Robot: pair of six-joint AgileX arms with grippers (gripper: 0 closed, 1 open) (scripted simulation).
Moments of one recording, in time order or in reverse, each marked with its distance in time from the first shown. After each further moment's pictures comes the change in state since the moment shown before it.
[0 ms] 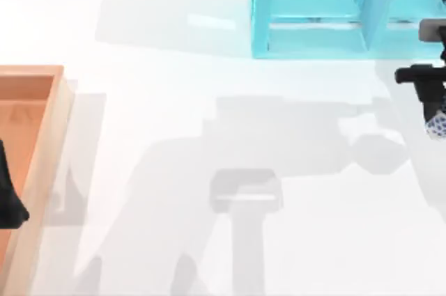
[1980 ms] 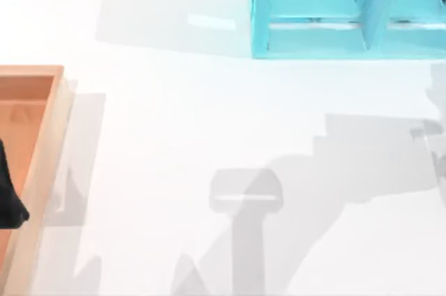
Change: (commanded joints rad) left arm 0.000 0.000 0.000 0.000 0.000 0.000; right arm -0.191 -0.046 -0.253 0.209 0.002 -0.191
